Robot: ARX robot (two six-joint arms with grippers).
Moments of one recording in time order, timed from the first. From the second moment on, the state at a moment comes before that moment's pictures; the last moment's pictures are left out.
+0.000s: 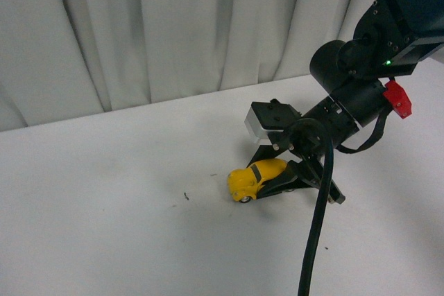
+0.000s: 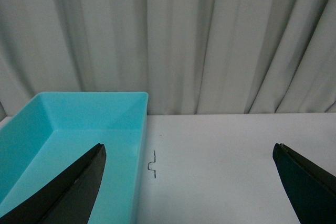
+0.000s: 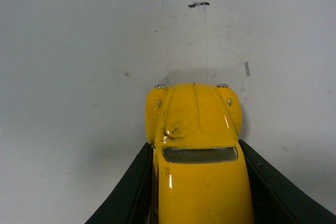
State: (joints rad) left arm 0.00 0.00 0.01 0.00 0.00 0.00; right arm -0.09 2.31 1.32 -0.52 -0.76 -1.63
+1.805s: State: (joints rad) left arm 0.00 0.00 0.01 0.00 0.00 0.00; right arm -0.34 2.24 1.16 -0.63 -0.71 -1.77
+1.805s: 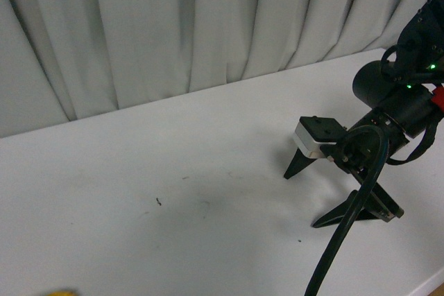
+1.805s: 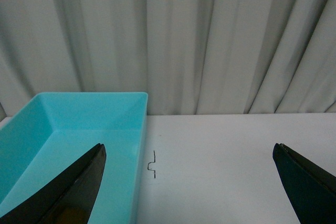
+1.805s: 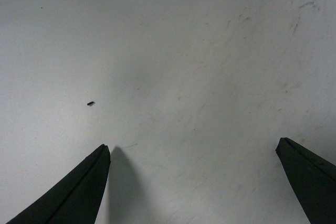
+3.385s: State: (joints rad) left arm 0.00 0.00 0.01 0.00 0.00 0.00; right arm 0.00 0.00 0.01 0.00 0.00 -0.01
